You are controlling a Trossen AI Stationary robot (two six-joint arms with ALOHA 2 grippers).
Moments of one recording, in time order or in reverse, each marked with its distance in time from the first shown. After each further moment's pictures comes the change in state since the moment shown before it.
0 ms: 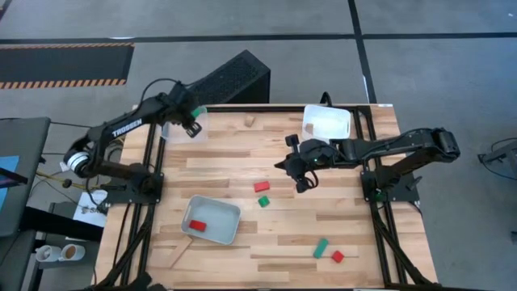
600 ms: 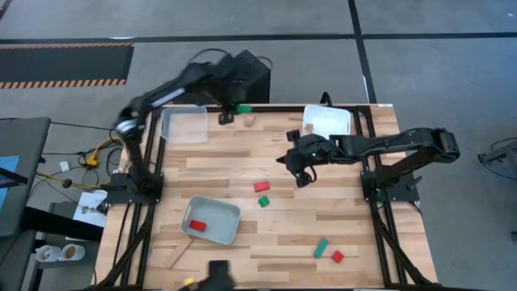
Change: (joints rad) left arm -0.231 0.545 0.892 -0.396 0.365 0.398; right arm -0.054 0.000 0.000 -0.039 0.000 -0.018
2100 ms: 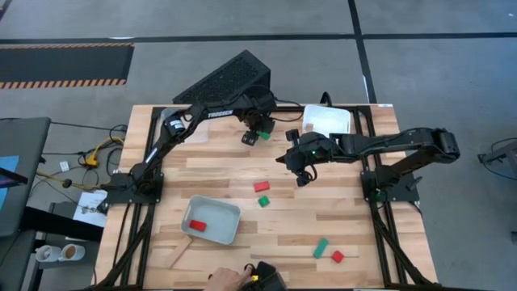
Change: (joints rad) left arm -0.168 0.525 0.142 0.211 -0.242 0.305; right arm -0.020 0.000 -0.001 0.008 -0.040 -0.036
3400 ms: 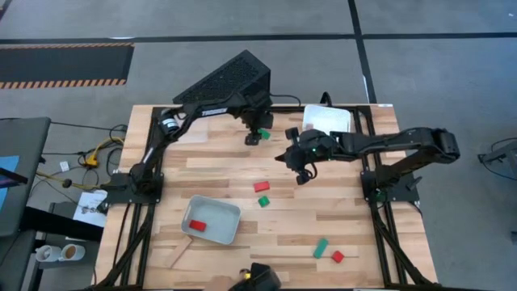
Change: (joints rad) left arm 0.025 -0.080 -0.094 0.076 0.196 -0.231; right arm -0.018 -0.001 0.000 0.025 -0.021 -0.024
